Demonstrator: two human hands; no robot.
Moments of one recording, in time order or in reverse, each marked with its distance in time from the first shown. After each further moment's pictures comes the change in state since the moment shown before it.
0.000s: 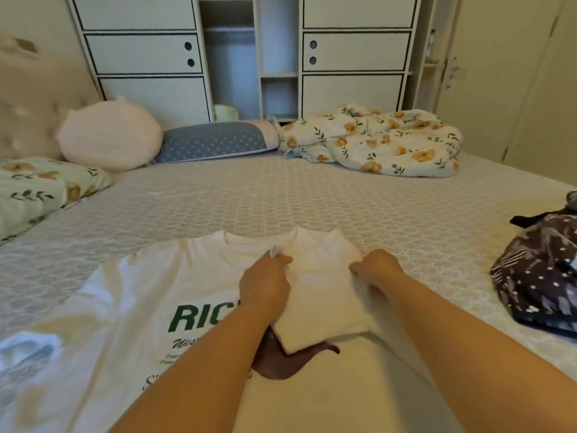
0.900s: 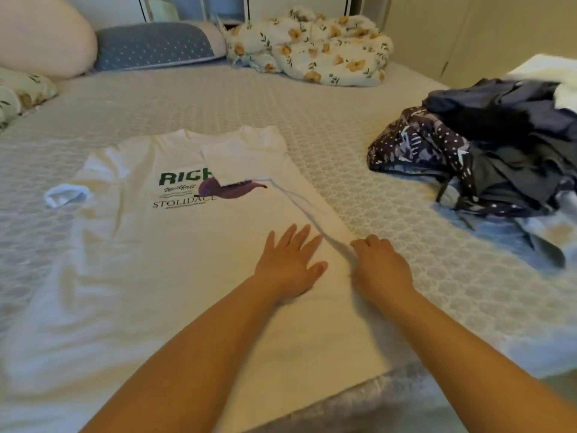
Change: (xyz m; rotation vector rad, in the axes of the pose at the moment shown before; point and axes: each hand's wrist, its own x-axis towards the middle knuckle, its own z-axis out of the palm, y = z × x) left_hand -0.283 0.089 0.004 0.303 -0.522 0.461; right_hand -0.337 0.178 -0.051 -0.598 0.097 -0.231
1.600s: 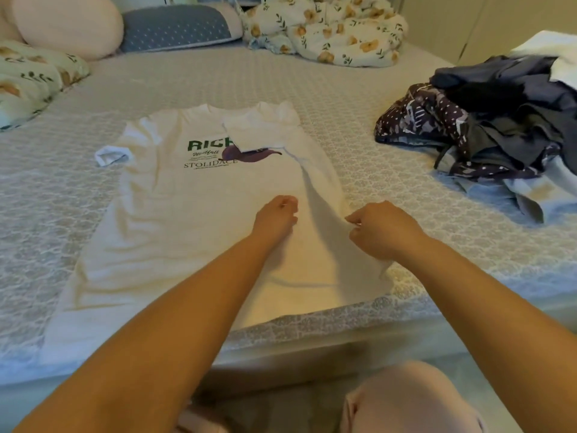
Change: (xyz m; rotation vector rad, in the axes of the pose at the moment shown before) left_hand -0.079 0.014 -0.033 -1.287 0.295 -0.448; right_hand -0.079 -0.019 -0.073 0.100 -0.211 -0.130
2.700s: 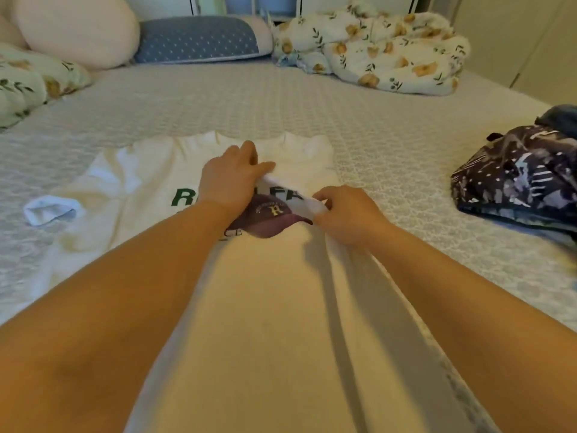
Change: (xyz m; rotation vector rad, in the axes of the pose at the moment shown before) left_hand 0.256 0.042 -0.116 1.337 0.427 0.690; right_hand 0.301 -0.051 0.001 0.322 0.186 -0.242
